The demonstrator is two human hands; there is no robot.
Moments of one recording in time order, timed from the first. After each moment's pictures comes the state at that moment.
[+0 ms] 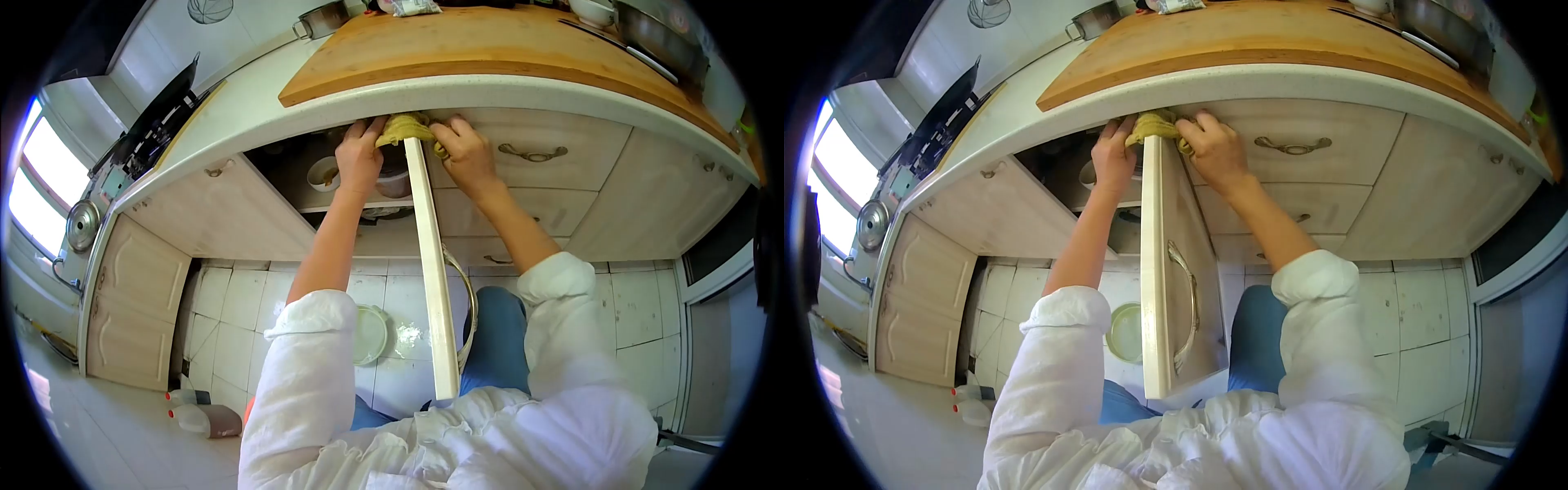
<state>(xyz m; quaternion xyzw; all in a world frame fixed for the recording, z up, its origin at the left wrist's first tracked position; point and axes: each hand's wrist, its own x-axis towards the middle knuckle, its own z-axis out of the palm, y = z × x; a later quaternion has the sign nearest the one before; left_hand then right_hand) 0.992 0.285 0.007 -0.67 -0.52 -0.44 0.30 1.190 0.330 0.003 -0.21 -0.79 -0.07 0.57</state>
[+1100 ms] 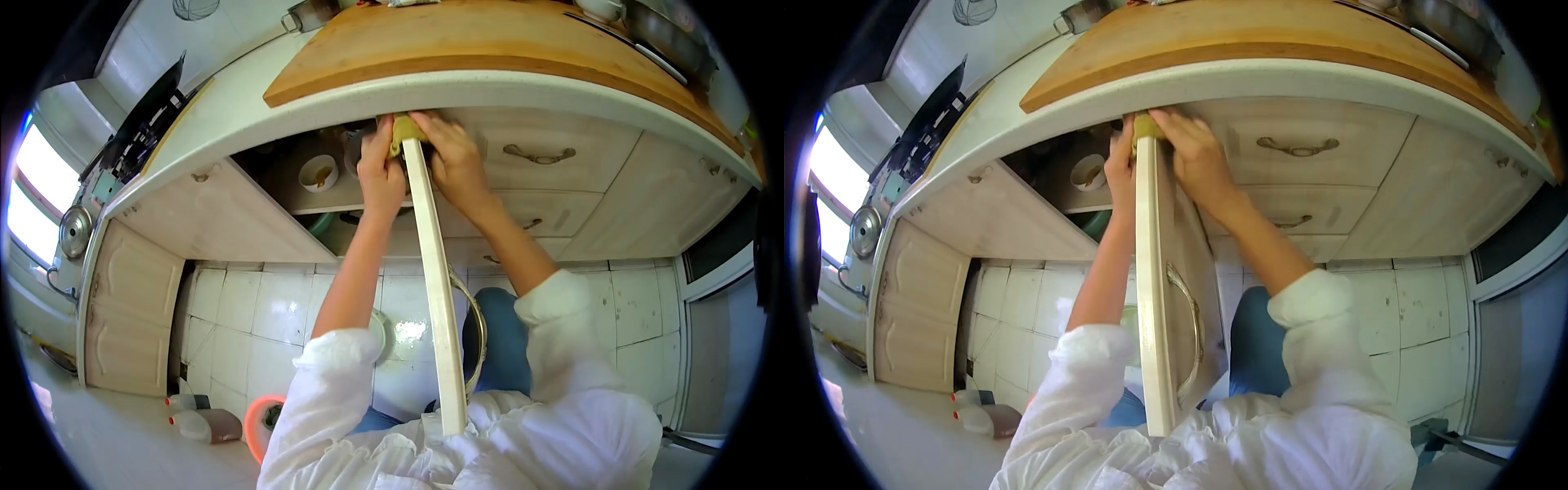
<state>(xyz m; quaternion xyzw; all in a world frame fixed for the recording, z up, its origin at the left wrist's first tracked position) 1.041 0.279 -0.010 -0.62 -0.45 -0.64 0.05 1.174 0.317 0.008 -0.13 -0.77 0.10 0.62</state>
